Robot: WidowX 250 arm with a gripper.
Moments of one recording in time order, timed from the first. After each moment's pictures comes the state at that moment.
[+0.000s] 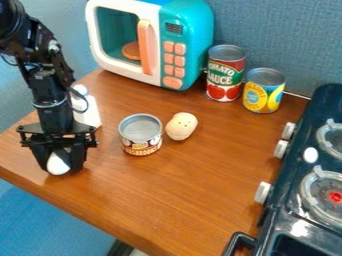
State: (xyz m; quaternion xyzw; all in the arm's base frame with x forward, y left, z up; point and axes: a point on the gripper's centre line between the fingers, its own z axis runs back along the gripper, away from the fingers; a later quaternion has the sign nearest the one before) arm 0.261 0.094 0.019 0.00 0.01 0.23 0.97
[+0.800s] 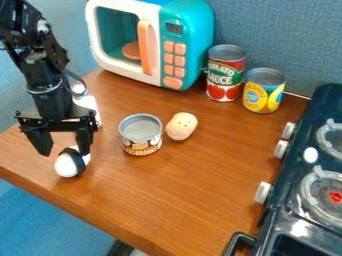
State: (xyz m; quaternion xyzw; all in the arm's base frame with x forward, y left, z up) arm 0.263 0.089 0.049 -0.01 -0.06 0.22 0.97
